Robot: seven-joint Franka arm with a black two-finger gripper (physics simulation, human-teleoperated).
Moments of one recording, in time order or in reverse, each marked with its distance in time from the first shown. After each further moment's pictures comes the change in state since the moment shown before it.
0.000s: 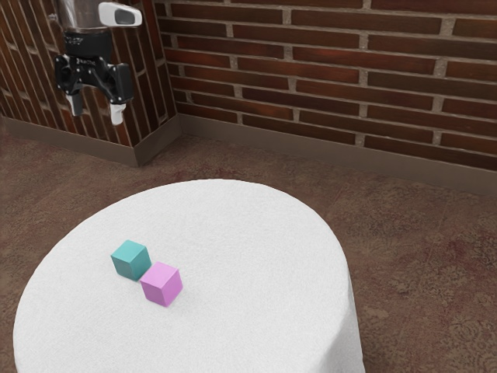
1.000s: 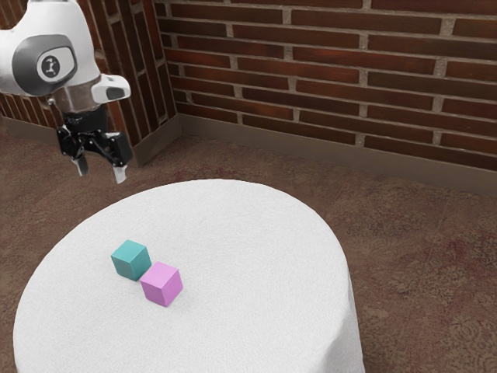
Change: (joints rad) arm 0.030 -0.208 0.047 -0.567 0.005 0.528 -0.010
